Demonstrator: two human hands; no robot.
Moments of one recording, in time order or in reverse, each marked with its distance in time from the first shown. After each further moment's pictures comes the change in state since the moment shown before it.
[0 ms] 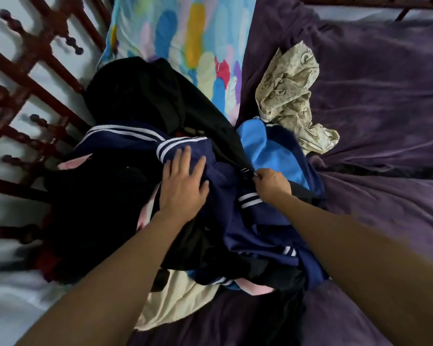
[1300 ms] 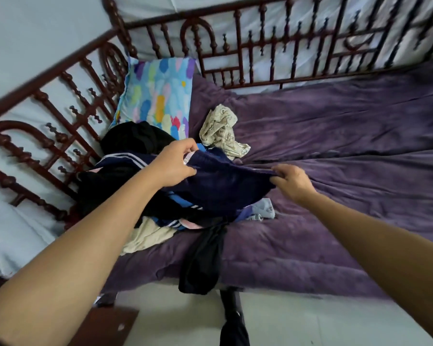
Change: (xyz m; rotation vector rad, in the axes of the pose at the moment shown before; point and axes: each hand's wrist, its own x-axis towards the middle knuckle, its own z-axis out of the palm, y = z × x) left_hand -0.239 0.246 -0.275 -0.622 -0.053 0.197; right_hand -0.387 0.205 -0.192 0.280 0.418 -0.260
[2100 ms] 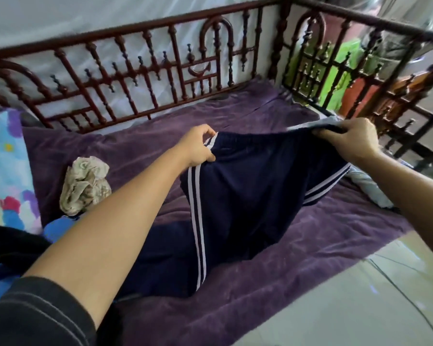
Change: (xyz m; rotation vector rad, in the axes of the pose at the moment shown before) left_hand 0.271 0.283 0.205 -0.178 -0.404 0.206; right_hand -0.024 0.202 -0.385 -0.212 0.711 0.441
